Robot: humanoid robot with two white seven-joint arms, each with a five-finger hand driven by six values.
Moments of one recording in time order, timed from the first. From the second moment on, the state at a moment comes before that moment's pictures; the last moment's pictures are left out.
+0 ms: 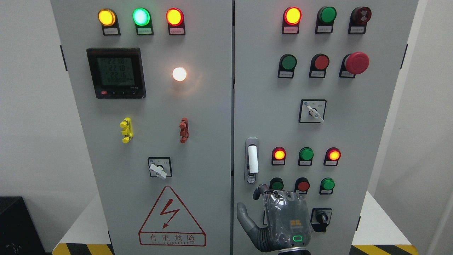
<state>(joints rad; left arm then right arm) -0.08 -0.11 0.00 0.00 0.08 -0.07 -0.06 -0.29 0.14 0.31 -1.83 1.37 0.18 -0.12</state>
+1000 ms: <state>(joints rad) -0.08 -0.11 0.00 0.00 0.08 -0.07 -0.06 -0.41 0.14 0.28 -1.79 1.37 0.21 -0.08</state>
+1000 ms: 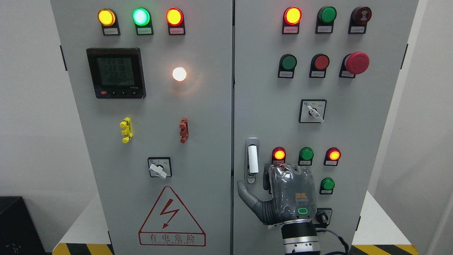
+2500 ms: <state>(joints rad) -0.08 -0.11 0.00 0.00 0.08 -0.07 -0.06 -0.46 0.14 0.25 -1.73 1.36 0.24 -0.08</state>
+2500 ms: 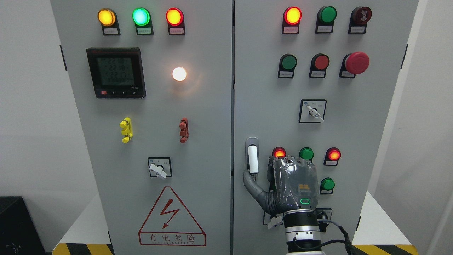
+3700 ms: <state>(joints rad) -0.08 -0.11 0.00 0.00 0.08 -0.07 -0.06 -0.45 0.14 0.21 -1.74 1.36 0.24 -0.09</state>
